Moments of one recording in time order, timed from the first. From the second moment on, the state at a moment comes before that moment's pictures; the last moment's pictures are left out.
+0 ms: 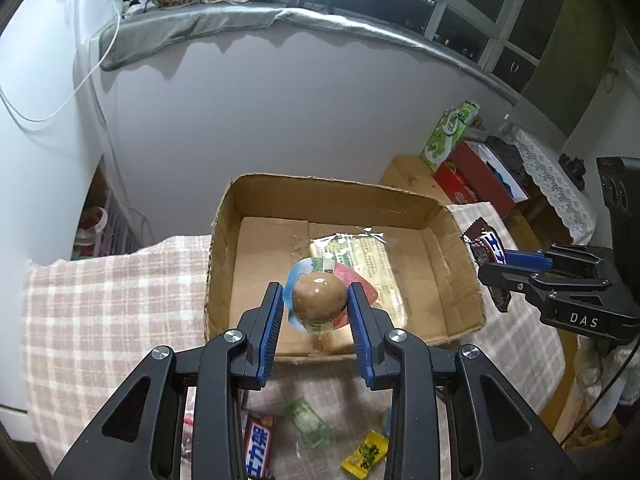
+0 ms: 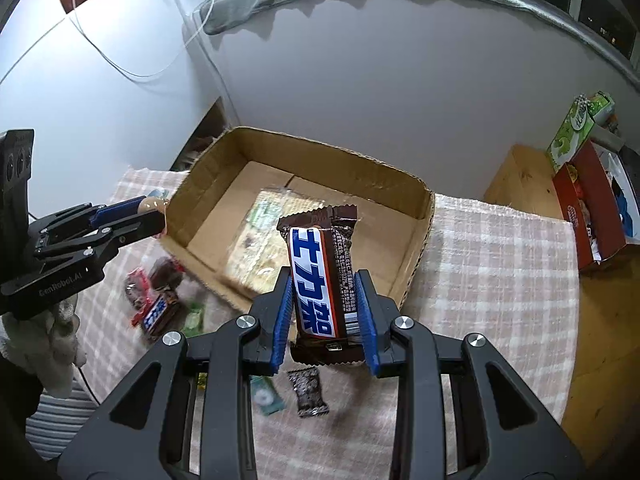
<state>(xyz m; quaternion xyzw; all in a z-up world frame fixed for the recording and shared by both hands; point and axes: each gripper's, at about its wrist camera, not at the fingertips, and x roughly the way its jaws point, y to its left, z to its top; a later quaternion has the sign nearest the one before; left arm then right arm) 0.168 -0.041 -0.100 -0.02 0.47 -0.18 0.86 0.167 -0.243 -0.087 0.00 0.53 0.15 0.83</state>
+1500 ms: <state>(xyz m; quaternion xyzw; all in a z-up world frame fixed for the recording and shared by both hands) 0.107 -0.027 -0.117 -0.05 0.50 -0.21 0.84 0.113 -0.265 -0.085 0.04 0.54 0.16 0.83</state>
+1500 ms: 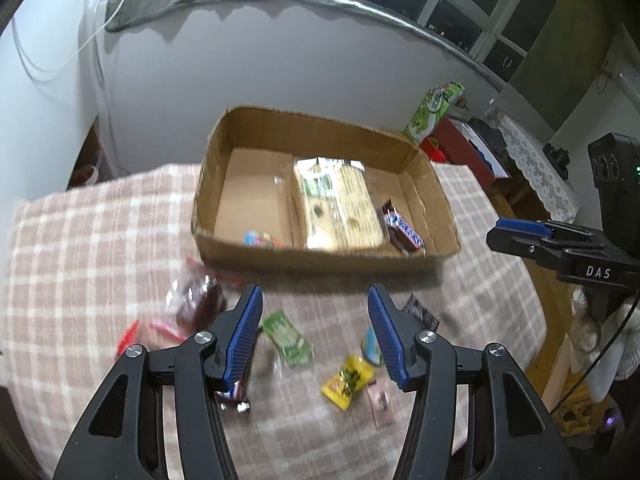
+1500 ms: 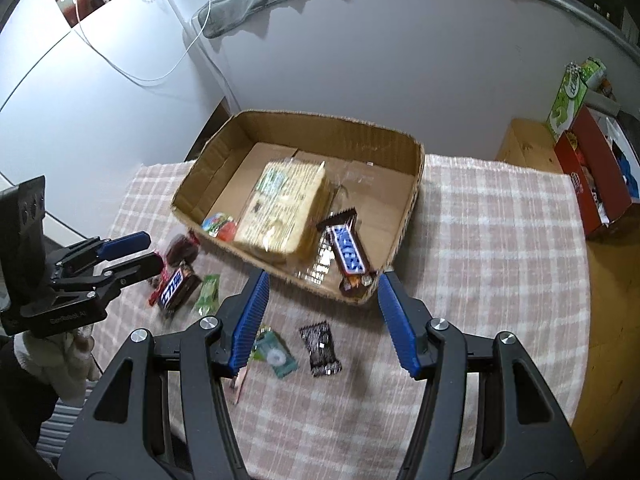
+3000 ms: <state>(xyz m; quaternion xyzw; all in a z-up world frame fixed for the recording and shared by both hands) 0.077 -0.095 -0.195 0.08 0.56 -0.24 0.79 0.097 -0.222 -0.193 -0.04 0.63 0.17 0.75</state>
